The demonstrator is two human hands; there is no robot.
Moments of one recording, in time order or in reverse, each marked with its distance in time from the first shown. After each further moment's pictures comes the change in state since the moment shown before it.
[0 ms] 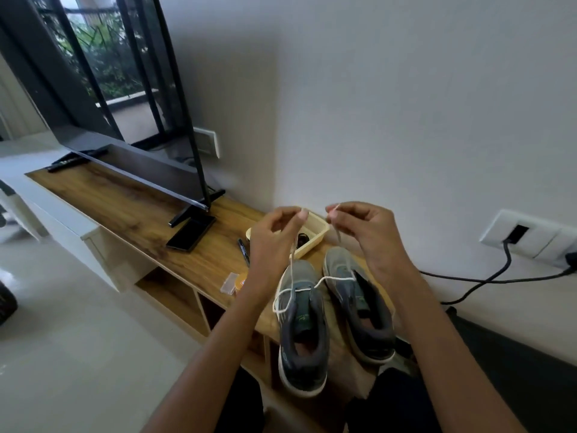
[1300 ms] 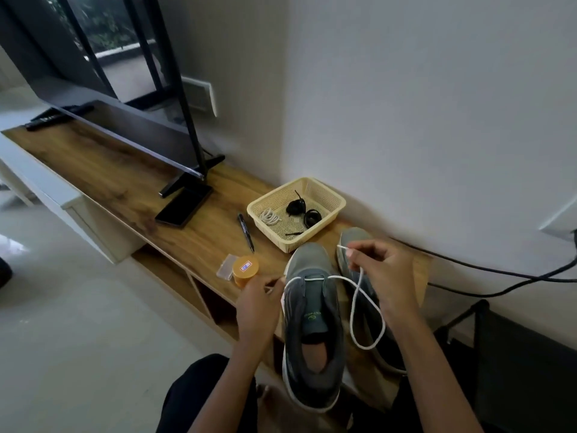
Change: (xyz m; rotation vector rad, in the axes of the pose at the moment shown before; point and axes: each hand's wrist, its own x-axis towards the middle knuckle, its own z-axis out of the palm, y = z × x) left_hand -0.025 -0.164 -0.021 0.538 0.045 -0.370; right_hand 0.010 0.114 -0.015 -0.234 0.210 0.104
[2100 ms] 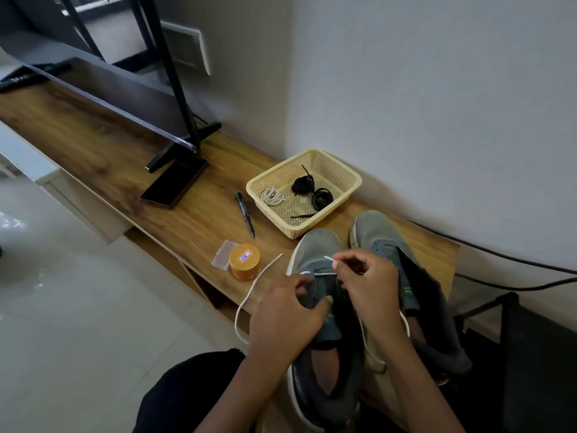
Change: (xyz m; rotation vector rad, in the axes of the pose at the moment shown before) left_hand -0.007 0.017 0.008 0.285 -0.246 0.058; right_hand 0.008 0.061 0.039 -0.325 -0.021 -0.080
